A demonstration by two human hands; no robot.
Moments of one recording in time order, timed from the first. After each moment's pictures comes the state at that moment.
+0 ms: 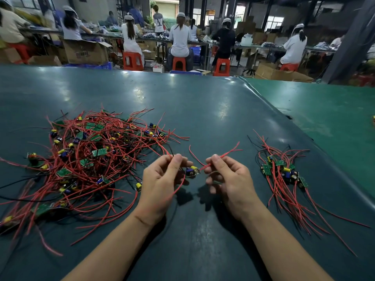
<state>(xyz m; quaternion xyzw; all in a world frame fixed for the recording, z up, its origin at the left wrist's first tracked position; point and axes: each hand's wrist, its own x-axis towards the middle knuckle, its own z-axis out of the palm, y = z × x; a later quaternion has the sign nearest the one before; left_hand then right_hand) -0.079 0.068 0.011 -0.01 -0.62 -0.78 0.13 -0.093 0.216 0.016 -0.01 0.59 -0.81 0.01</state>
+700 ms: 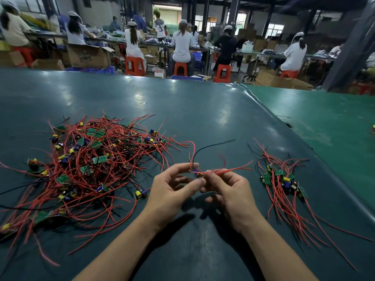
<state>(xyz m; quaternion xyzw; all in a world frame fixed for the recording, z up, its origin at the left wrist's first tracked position) -0.078 0.071 0.010 -0.10 -0.64 -0.76 0.07 -0.089 0.218 0.016 0.01 0.60 -0.80 0.02</state>
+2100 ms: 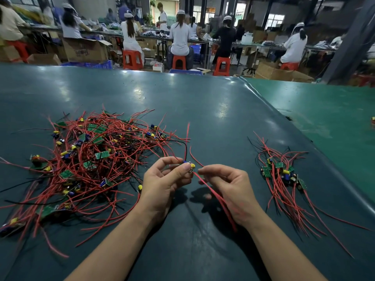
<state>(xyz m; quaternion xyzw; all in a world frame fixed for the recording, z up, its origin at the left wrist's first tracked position) -0.083 0.062 0.012 0.03 -0.46 -0.89 0.04 -0.078 0.219 0.018 -0.09 0.67 -0.74 0.01</state>
